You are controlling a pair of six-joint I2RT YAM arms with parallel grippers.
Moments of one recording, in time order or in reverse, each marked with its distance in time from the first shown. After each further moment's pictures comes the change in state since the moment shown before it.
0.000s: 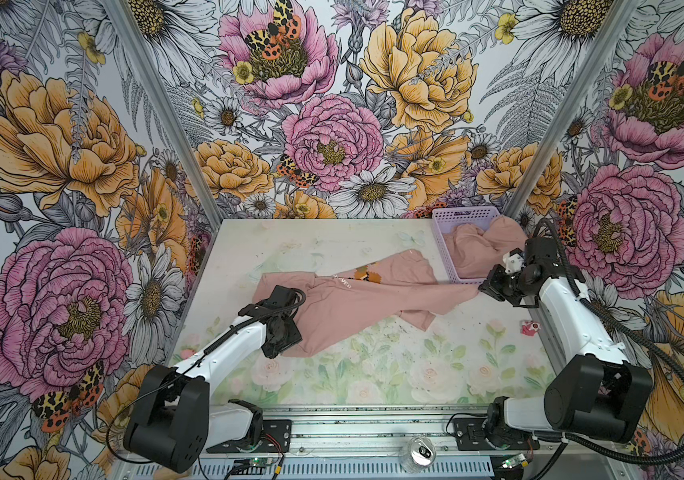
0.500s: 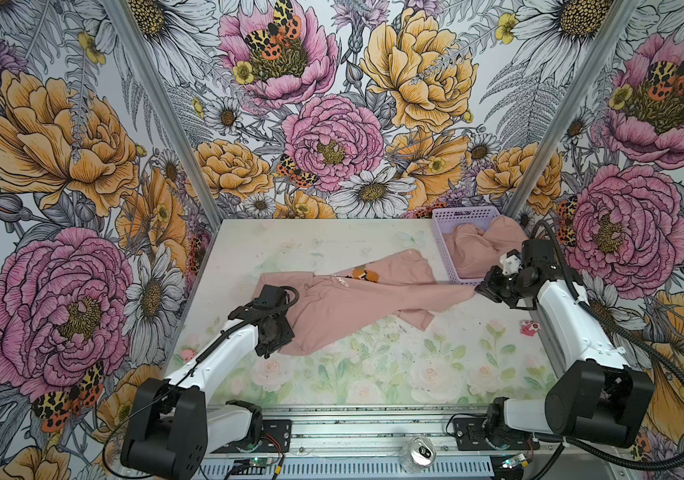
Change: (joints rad) left arm 0.064 -0.124 -0.050 -0.044 0.014 0.065; right arm 0.013 -0.024 -0.014 0.005 -0.014 0.025
